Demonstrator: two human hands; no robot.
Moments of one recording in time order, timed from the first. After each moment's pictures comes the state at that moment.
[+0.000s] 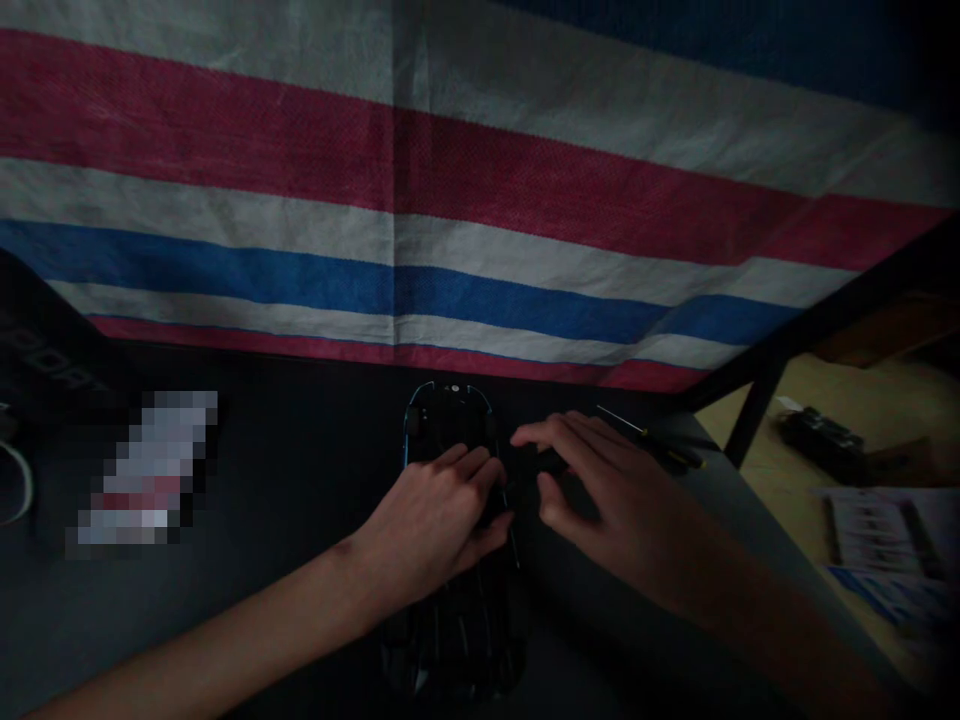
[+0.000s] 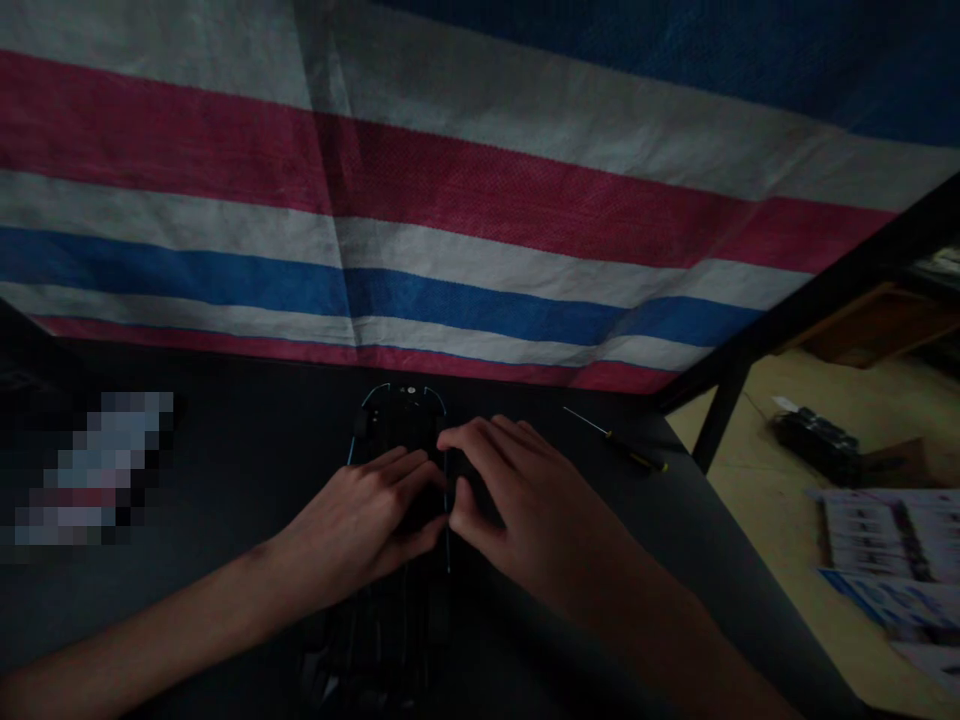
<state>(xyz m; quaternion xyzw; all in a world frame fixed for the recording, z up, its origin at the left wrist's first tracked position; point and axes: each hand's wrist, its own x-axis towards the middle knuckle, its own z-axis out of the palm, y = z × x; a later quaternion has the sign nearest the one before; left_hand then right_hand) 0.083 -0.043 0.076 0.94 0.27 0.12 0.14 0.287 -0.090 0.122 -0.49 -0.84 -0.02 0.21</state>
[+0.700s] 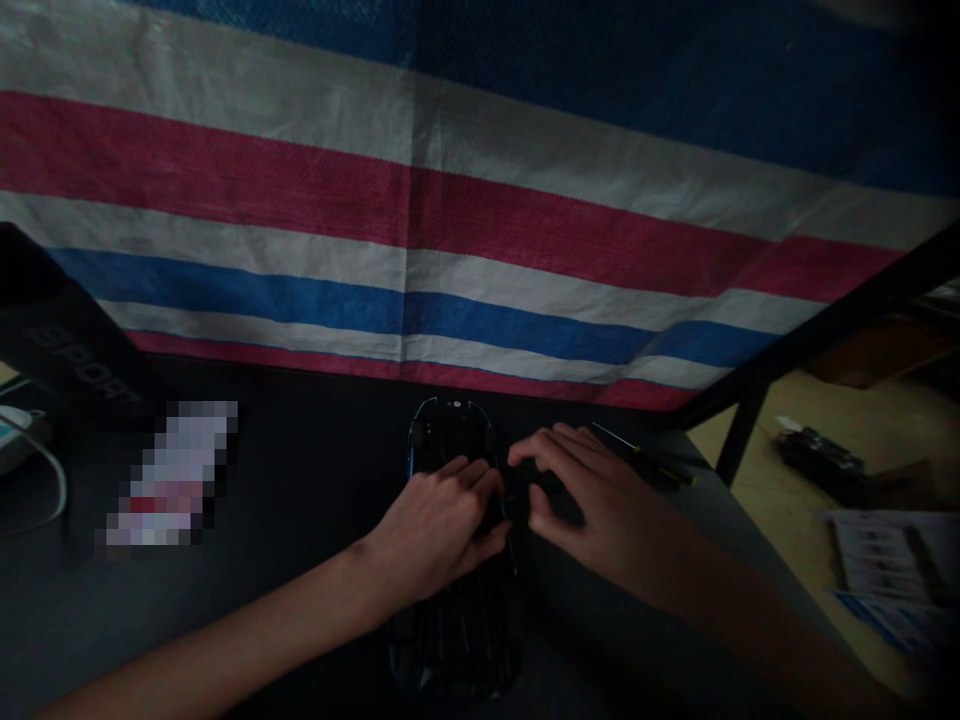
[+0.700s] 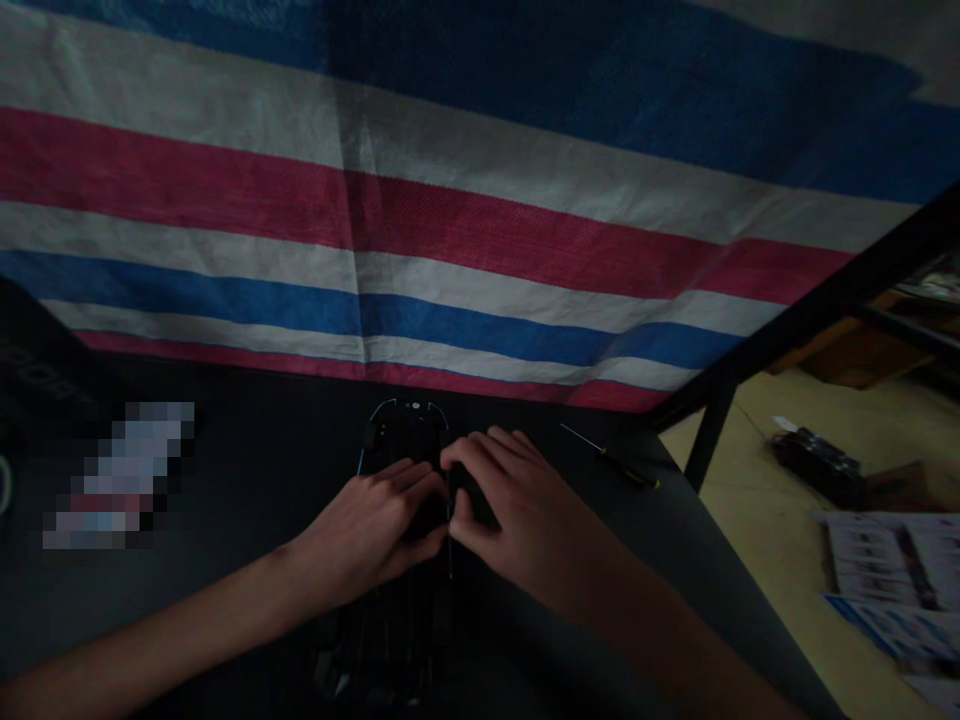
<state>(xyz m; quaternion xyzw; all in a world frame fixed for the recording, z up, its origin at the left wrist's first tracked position) 0.082 -0.043 0.078 0.94 0.28 0.13 0.14 0.286 -0.086 0.126 -0.49 -0.85 -0.01 0.18</state>
